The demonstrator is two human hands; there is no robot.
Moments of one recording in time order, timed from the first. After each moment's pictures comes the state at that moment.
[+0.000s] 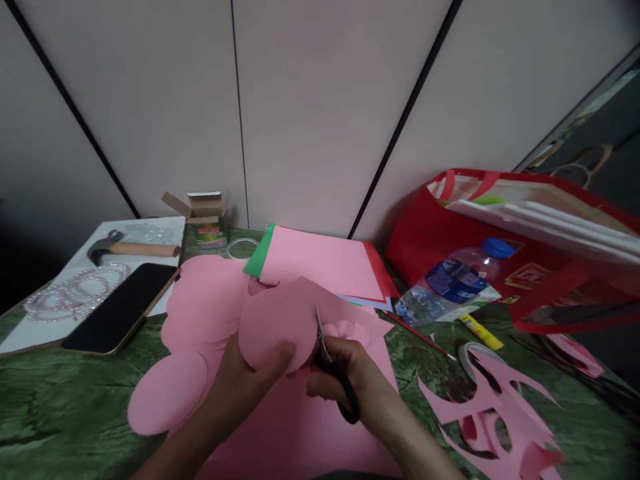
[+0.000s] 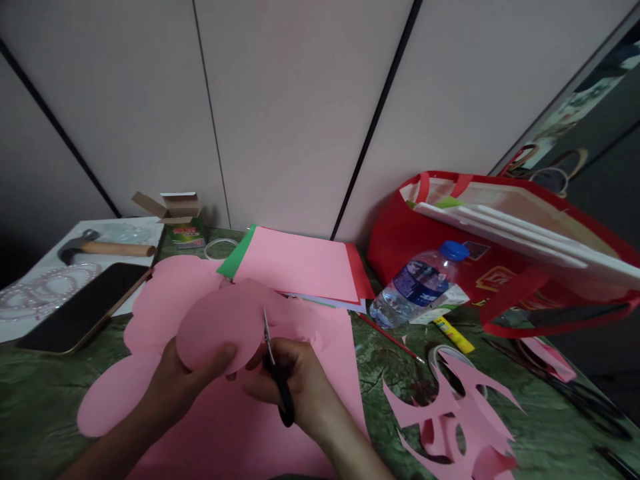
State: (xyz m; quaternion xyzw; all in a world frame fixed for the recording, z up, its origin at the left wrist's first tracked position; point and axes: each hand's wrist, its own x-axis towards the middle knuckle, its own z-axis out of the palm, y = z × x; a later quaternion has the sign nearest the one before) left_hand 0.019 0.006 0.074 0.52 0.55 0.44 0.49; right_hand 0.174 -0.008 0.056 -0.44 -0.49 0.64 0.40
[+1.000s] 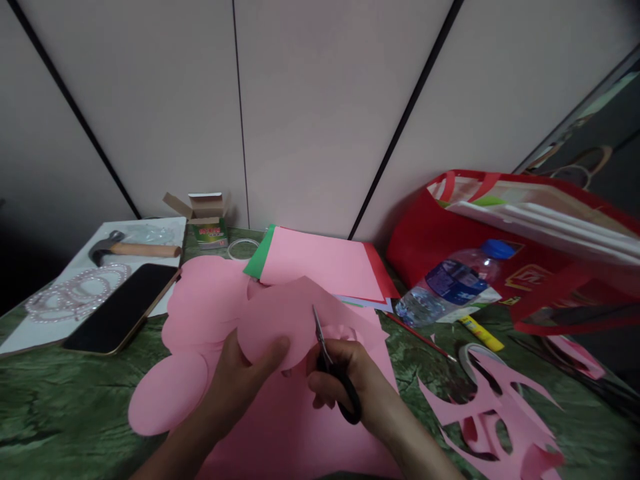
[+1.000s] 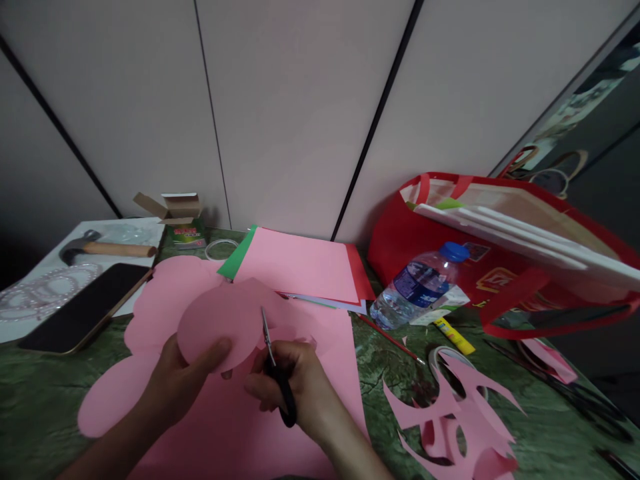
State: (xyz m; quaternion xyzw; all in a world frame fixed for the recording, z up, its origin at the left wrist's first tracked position) left_hand 0.014 0.014 0.065 0.55 0.51 0.44 0.49; right_hand 0.171 -0.009 0.058 -0.47 -0.48 0.63 0.39
